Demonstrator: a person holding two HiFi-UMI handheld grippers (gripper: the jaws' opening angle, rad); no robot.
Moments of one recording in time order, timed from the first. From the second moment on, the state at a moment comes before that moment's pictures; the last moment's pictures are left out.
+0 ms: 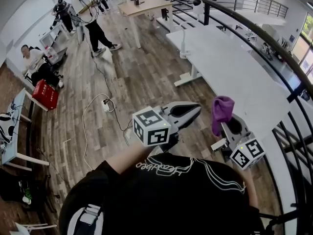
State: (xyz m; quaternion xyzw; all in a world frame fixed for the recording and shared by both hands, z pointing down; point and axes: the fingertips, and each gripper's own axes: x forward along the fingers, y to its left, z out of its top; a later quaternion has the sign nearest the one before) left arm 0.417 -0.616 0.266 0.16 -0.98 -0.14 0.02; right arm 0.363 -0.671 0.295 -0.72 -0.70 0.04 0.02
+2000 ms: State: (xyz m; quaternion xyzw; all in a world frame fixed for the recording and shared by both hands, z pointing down) left arm 0.102 -0.115 0.296 0.26 -0.96 -0.05 0.06; right arm 0.027 -0.206 0.323 -0.66 -0.75 0.09 0.06
